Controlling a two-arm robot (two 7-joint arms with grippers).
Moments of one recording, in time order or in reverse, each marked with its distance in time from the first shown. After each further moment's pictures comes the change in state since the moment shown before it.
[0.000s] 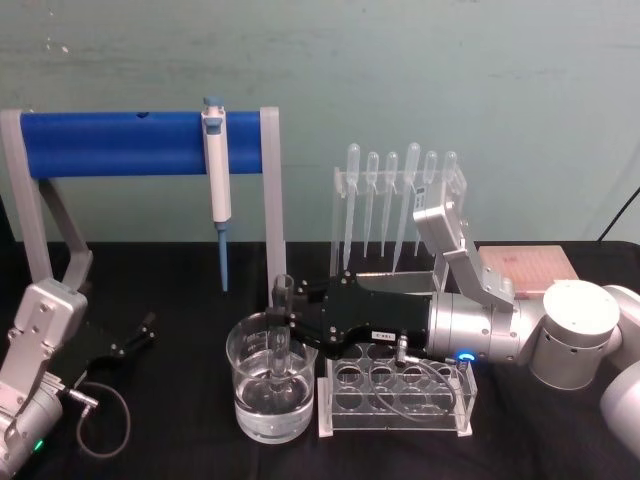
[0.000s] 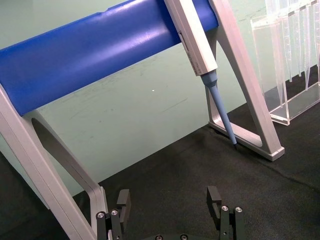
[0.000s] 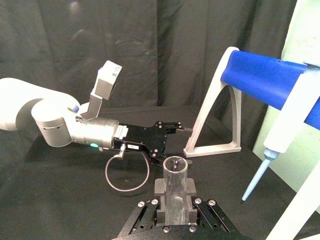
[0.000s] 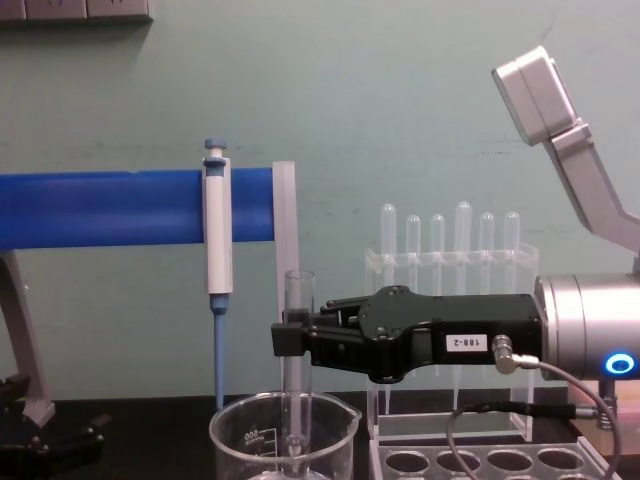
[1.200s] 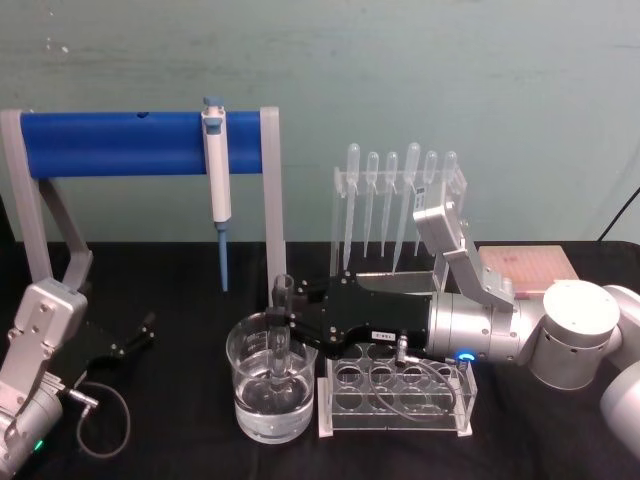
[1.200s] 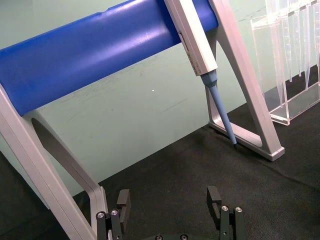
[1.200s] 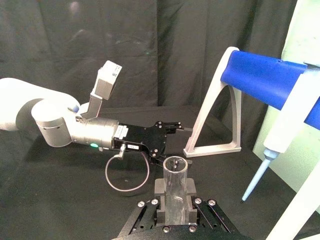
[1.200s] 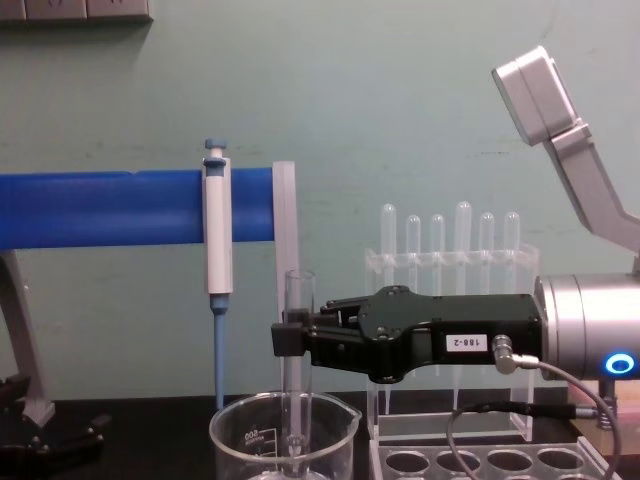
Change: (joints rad) left arm 0.000 0.000 0.000 0.000 0.000 0.000 0.000; right arm 0.000 0.000 0.000 0.000 0.000 0.000 0.000
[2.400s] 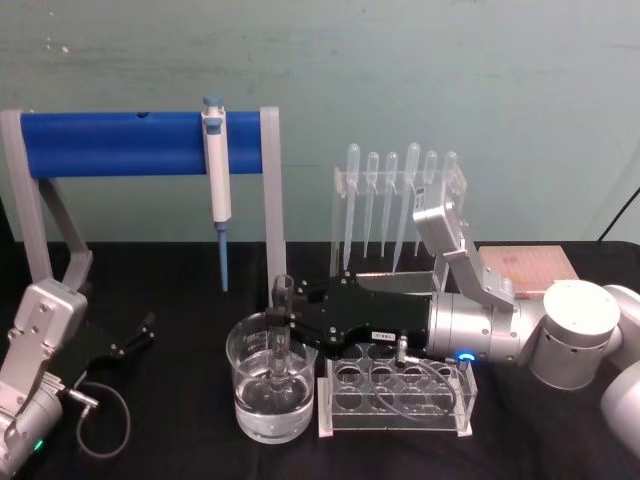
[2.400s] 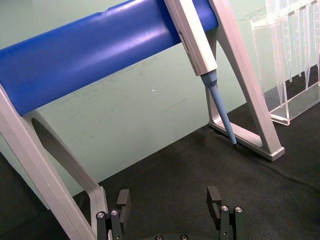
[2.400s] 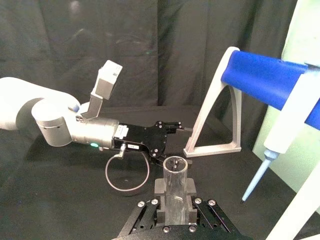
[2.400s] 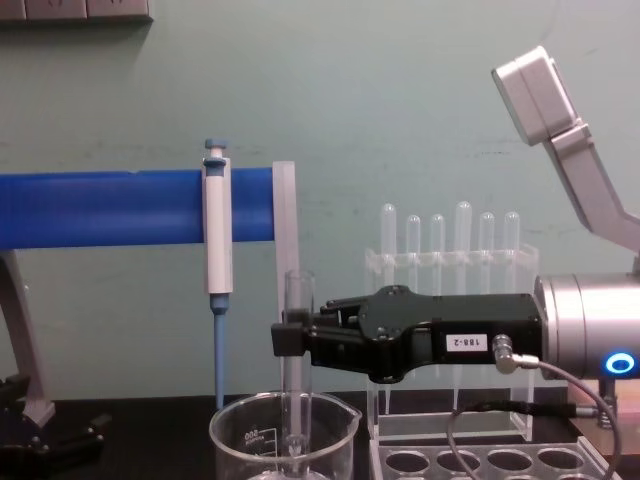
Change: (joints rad) left arm 0.000 0.000 0.000 0.000 0.000 0.000 0.000; right arm 0.000 0.000 0.000 0.000 -0.001 0.000 0.000
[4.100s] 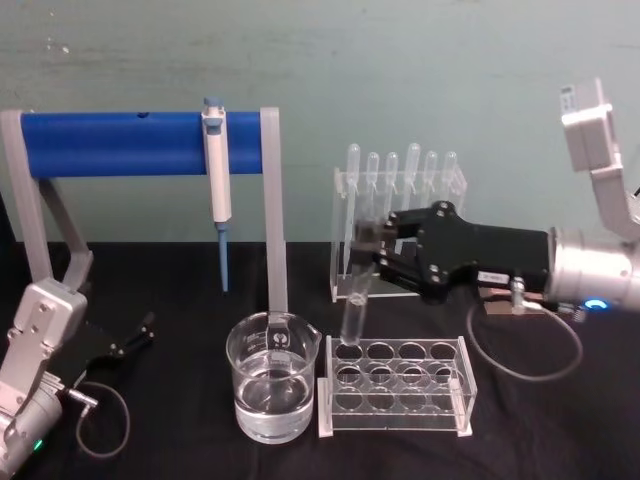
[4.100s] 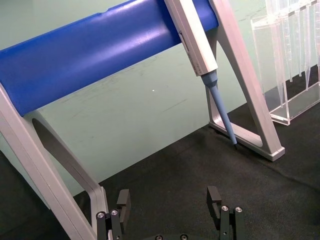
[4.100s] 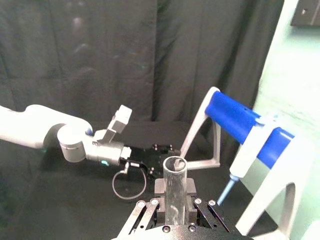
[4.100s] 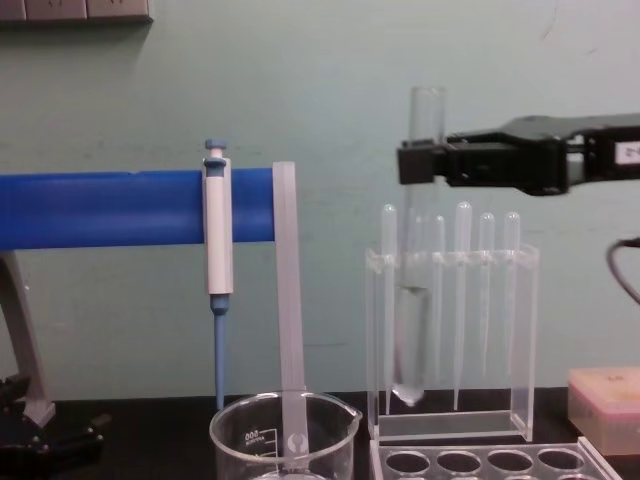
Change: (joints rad) left arm 0.000 0.000 0.000 0.000 0.000 0.000 0.000; right arm -0.034 0.306 0.104 -0.387 0.163 0.159 -0.040
